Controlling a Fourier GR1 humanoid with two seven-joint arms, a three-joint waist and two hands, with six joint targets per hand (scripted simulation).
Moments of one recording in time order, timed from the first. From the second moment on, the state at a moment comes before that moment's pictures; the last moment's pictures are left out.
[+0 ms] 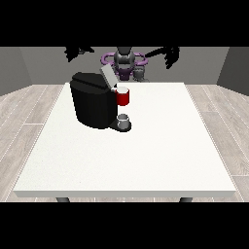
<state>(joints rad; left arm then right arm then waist) -0.78 0.17 0.33 -0.63 -0.39 -0.23 -0.25 -0.12 -0.13 -0.05 -1.45 -0.08 -0.07 -0.02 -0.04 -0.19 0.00</state>
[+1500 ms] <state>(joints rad) -0.39 0.01 0.23 -1.13 -0.06 -0.29 -0.12 -0.39 -0.17 -0.09 -1.26 -0.07 0.03 0.00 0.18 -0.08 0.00</state>
